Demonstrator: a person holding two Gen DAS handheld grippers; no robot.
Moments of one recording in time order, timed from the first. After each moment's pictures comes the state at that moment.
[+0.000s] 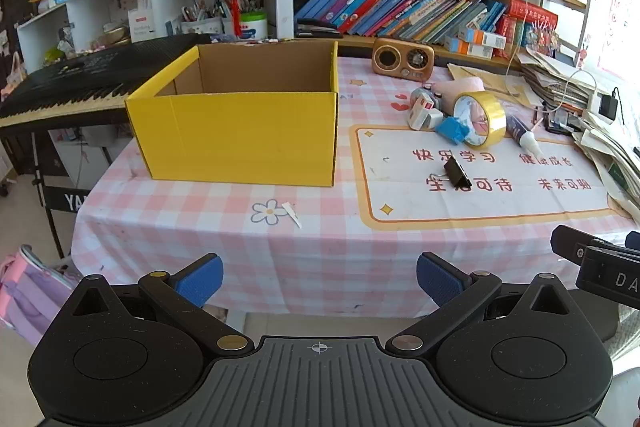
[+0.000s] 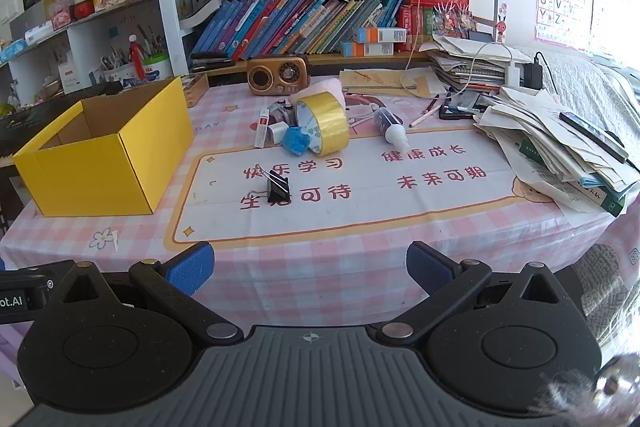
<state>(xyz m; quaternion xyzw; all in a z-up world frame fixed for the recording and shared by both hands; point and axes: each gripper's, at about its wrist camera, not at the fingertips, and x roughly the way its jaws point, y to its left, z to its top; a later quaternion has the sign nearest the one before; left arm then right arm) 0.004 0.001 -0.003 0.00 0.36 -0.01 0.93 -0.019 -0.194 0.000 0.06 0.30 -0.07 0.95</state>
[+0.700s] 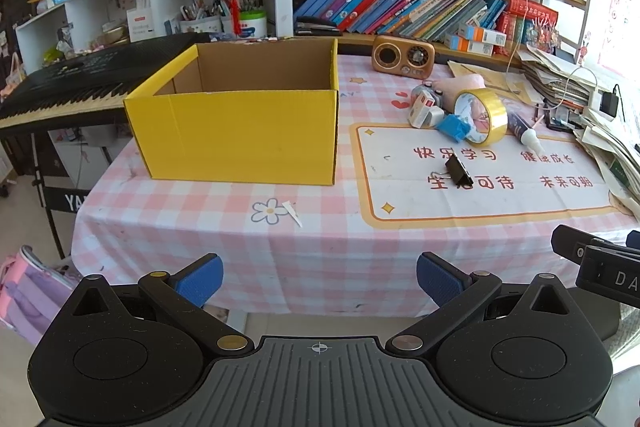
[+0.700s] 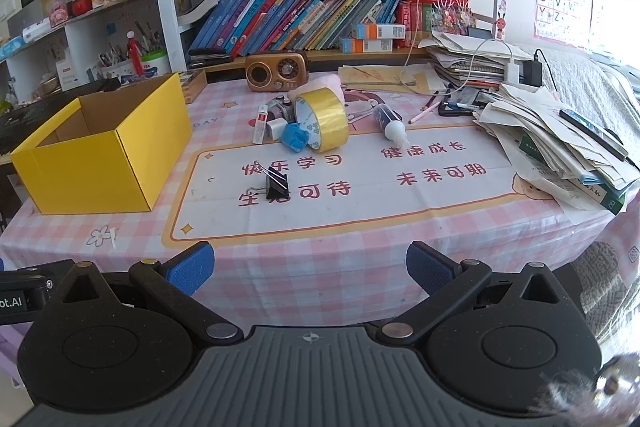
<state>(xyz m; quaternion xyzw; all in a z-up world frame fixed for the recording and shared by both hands) 0.006 0.001 -0.004 0.00 0.36 -0.01 0.93 -0.016 -0.191 -0.007 0.06 0.30 -0.07 0.95</state>
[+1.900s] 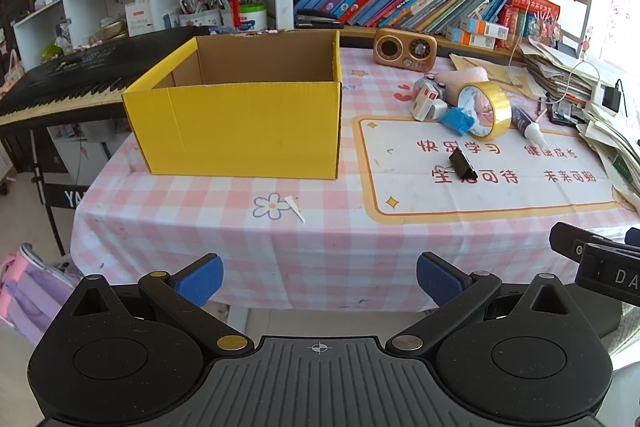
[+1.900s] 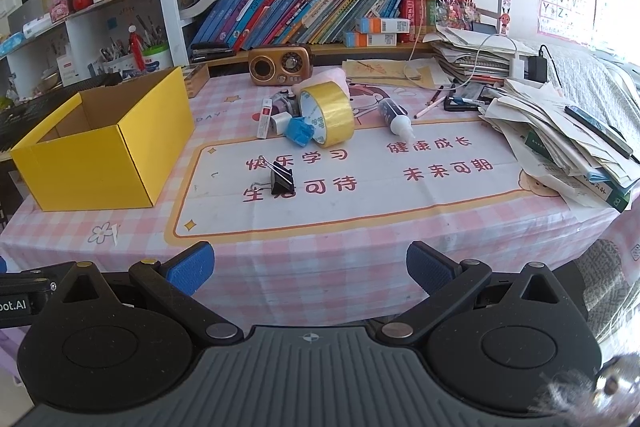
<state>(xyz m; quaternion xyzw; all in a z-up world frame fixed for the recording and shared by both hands) 0.010 0.003 -0.006 0.00 0.37 -0.01 0.93 -0.011 -0.186 -0.011 0.06 0.31 -0.07 0.95</state>
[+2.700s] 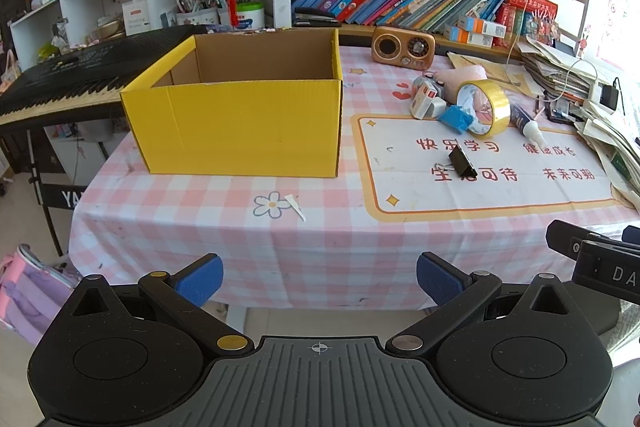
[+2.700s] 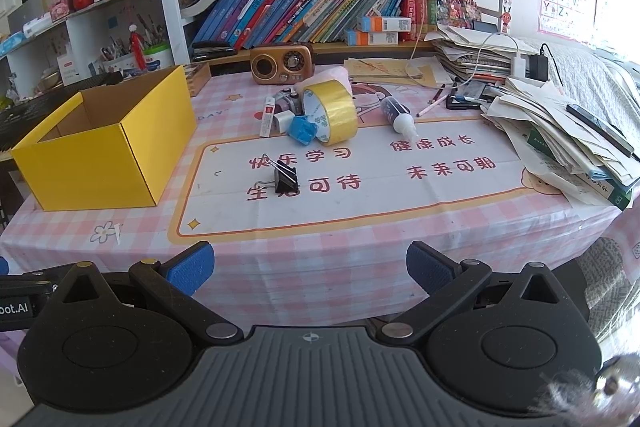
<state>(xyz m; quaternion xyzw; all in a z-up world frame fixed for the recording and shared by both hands) 0.011 0.003 -0.008 0.00 0.37 -0.01 0.93 -0.010 -0.182 -0.011 0.06 0.31 -0.07 0.95</state>
